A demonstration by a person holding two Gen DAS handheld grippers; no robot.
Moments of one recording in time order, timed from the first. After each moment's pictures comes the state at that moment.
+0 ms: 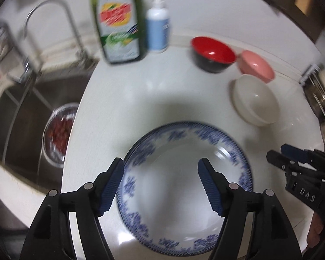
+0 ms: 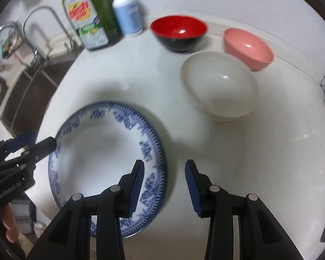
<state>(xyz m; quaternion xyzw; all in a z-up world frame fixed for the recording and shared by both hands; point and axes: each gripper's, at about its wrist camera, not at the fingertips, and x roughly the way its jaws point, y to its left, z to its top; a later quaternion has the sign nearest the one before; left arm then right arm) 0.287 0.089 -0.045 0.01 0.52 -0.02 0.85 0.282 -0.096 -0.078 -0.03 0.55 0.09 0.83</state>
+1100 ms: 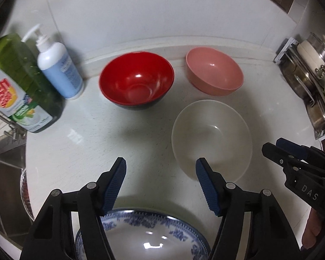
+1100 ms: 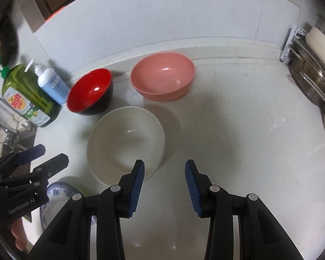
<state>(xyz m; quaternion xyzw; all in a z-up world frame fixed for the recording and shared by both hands) 0.408 -0.036 -0.067 0.09 0.55 -0.14 0.82 0.357 -0.214 -0.060 0.09 0.50 -0.03 0.86</state>
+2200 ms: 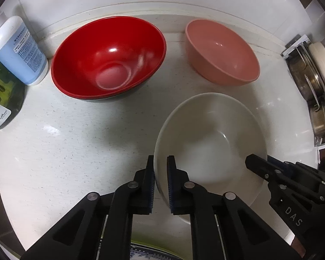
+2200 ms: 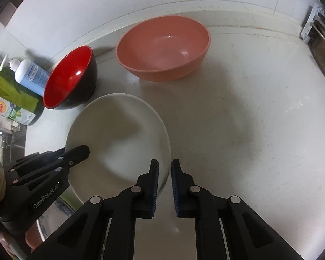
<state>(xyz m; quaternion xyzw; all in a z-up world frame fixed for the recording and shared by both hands) 0.460 -0.059 -0.125 0.05 0.61 -0.16 0.77 0.408 -0.217 -0.118 0.12 0.57 -0.01 0.81</state>
